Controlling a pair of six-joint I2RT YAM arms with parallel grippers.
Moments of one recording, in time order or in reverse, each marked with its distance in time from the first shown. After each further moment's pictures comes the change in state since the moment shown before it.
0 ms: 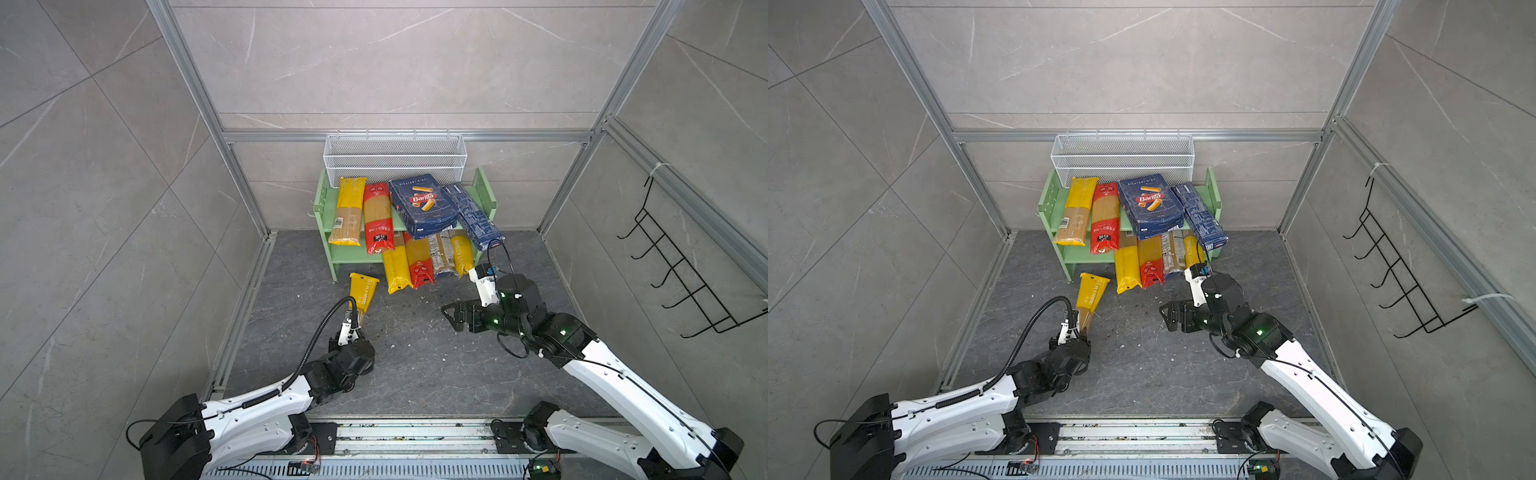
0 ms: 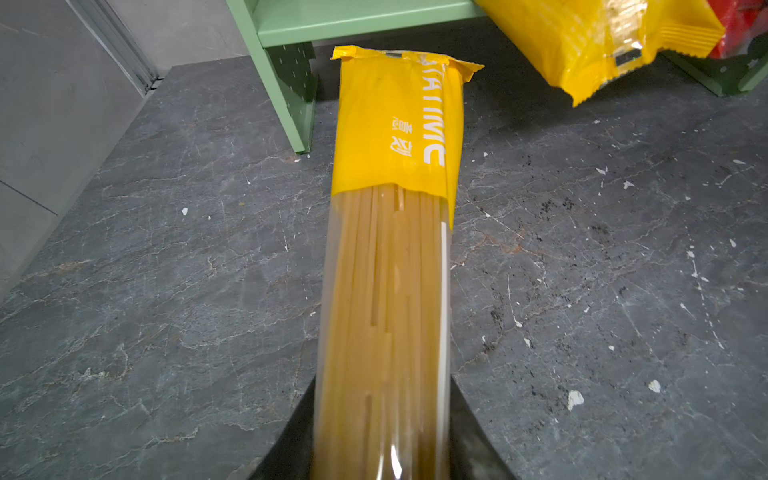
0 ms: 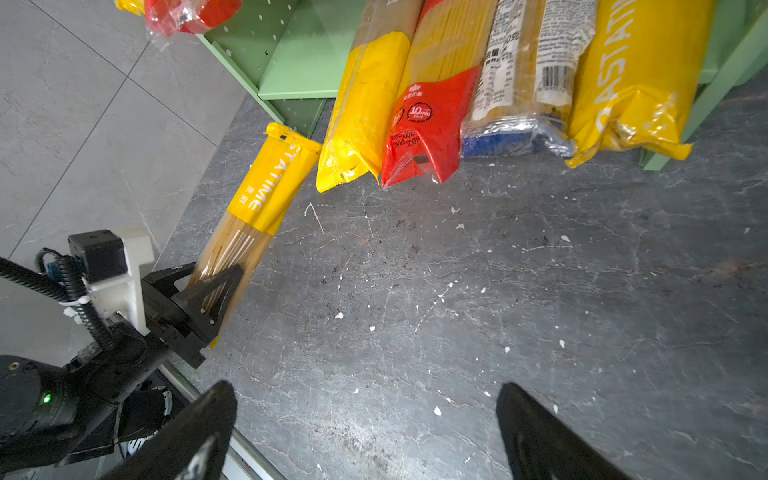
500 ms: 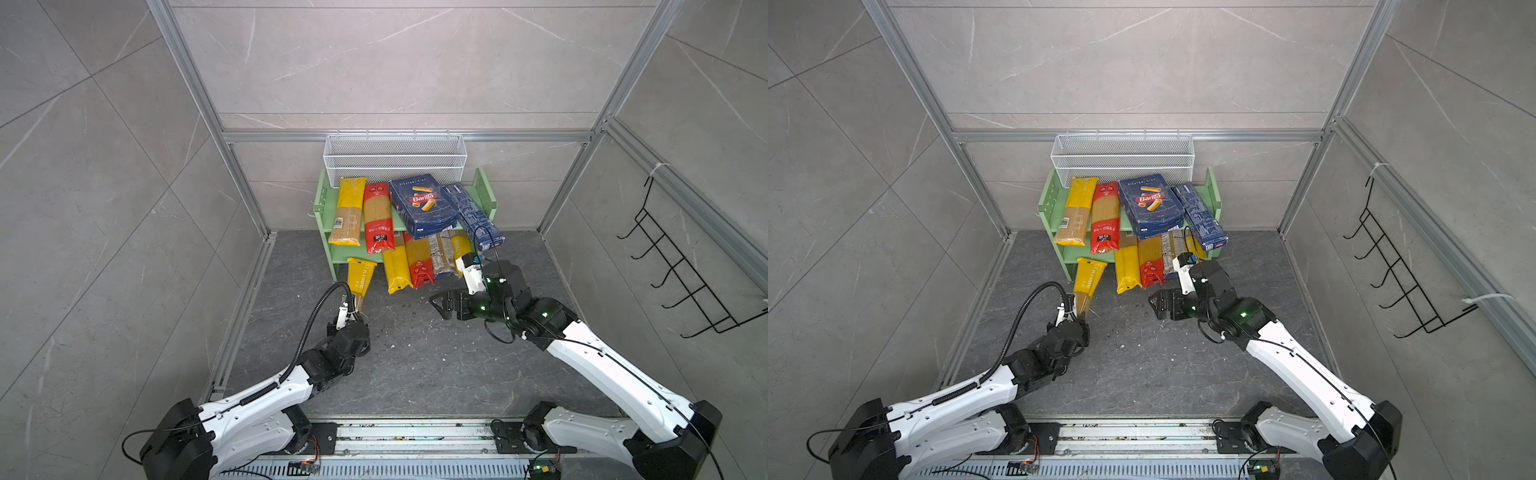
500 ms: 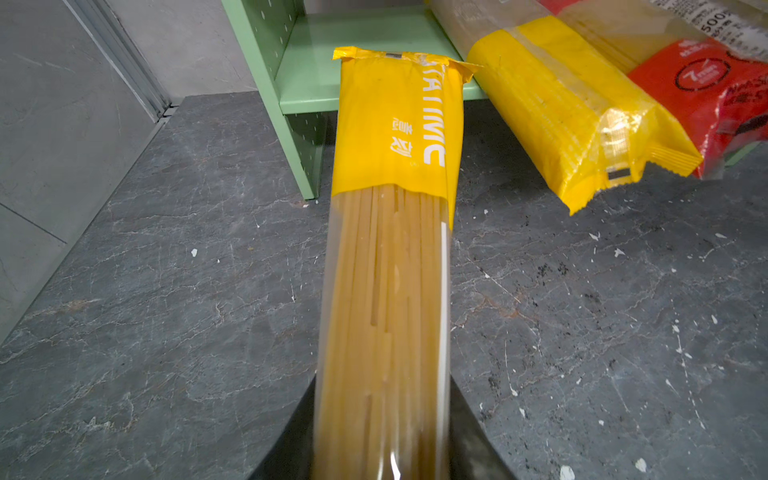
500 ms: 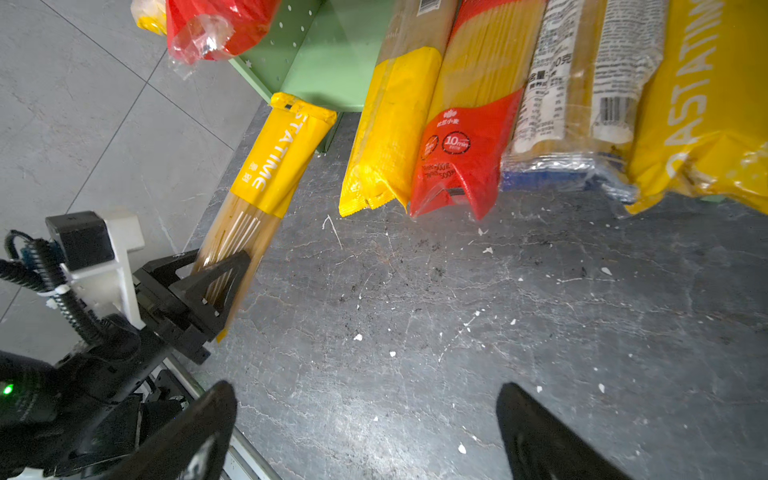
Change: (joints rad) left arm 0.138 0.037 0.104 0.053 0.093 0.087; right arm 0.000 0.146 0.099 0.055 -0.050 0.000
